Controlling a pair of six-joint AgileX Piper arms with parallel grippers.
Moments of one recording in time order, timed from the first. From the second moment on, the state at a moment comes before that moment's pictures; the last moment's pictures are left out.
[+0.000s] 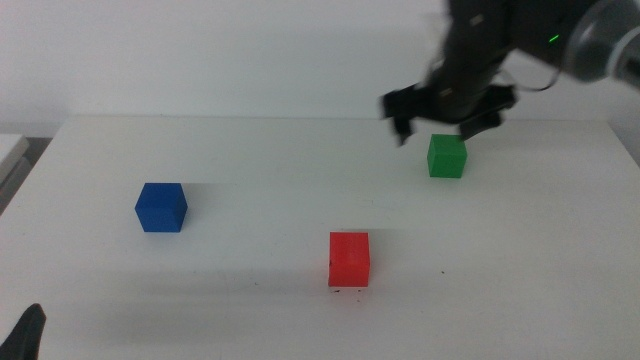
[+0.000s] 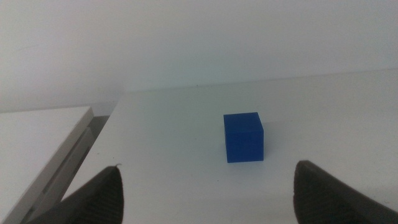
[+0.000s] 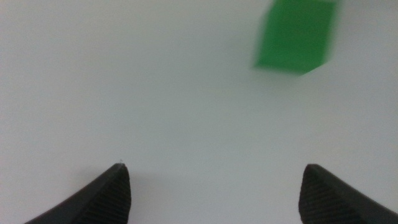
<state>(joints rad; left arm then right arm) -0.01 0.00 0.00 -0.04 0.22 0.09 0.48 1.99 -1.84 -0.17 1.13 0.42</state>
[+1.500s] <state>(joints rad) -0.01 0.00 0.00 -0.04 0.22 0.09 0.47 2.10 -1.92 -0.27 1.10 0.50</state>
